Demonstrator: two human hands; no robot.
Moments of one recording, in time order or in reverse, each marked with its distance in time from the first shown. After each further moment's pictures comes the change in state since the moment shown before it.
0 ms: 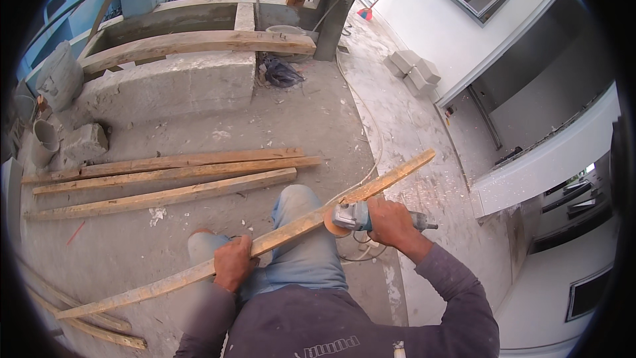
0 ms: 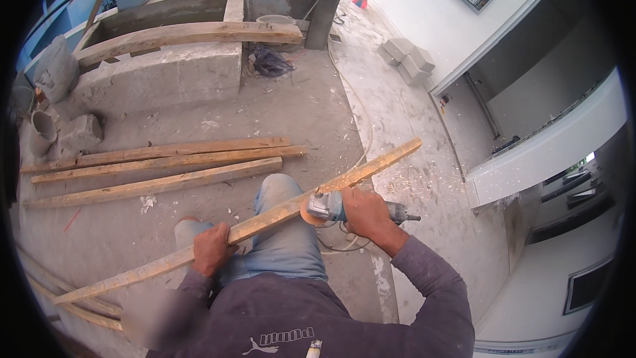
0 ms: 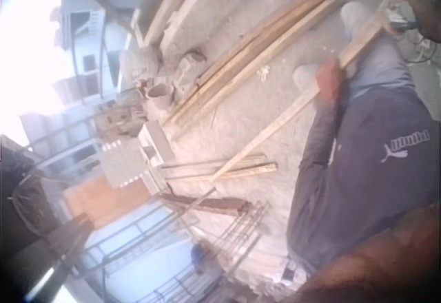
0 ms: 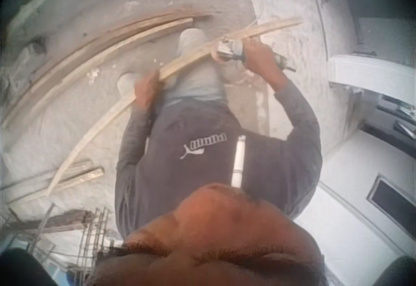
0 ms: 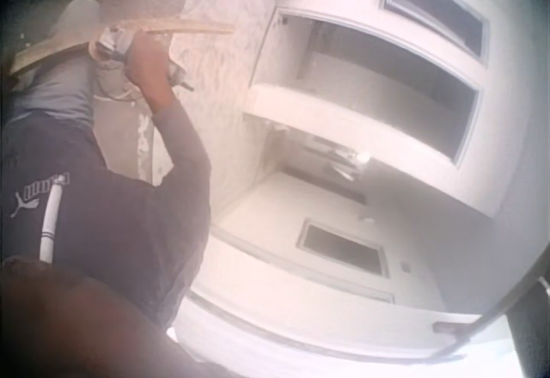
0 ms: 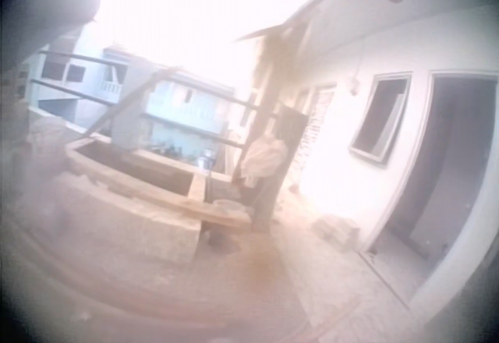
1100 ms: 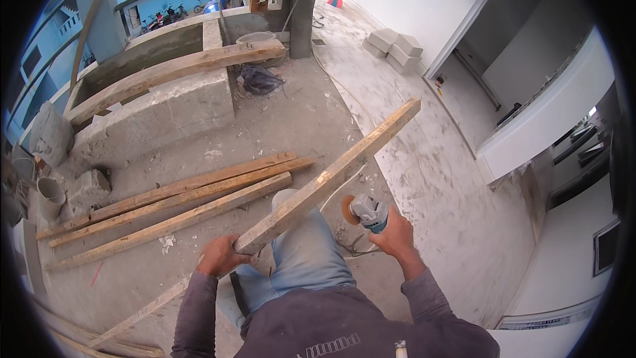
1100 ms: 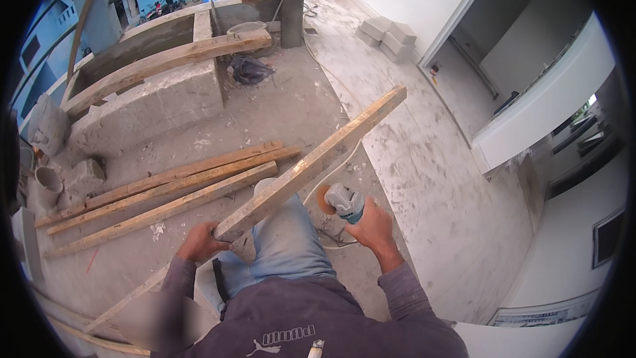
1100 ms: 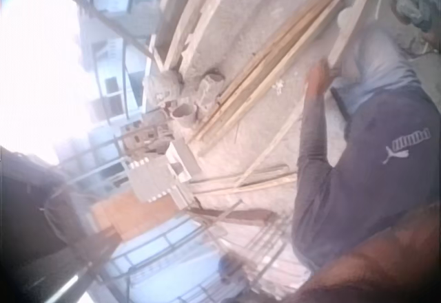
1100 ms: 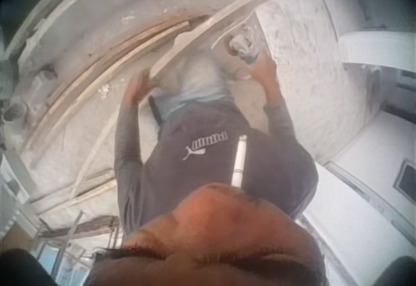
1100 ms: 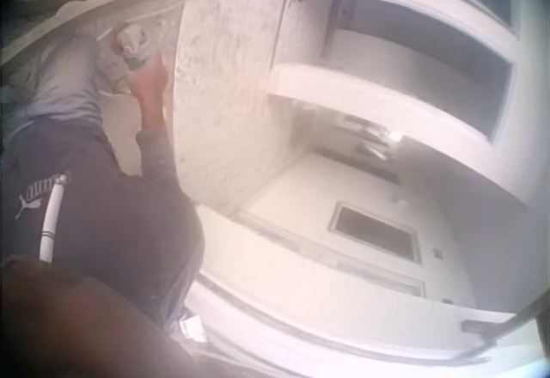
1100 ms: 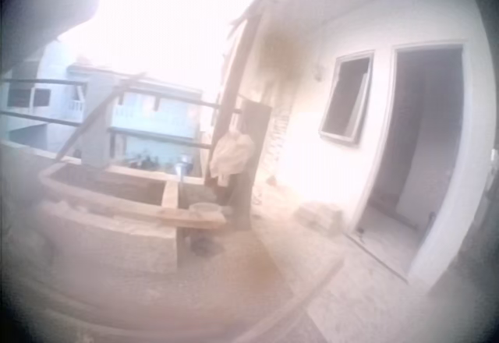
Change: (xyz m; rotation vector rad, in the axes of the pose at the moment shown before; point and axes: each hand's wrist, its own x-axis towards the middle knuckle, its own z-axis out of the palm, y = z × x) left_hand 0.070 -0.033 -0.051 -0.191 -0.431 -0.047; right_hand -0.065 -0.002 0.078 0.467 0.181 0.665
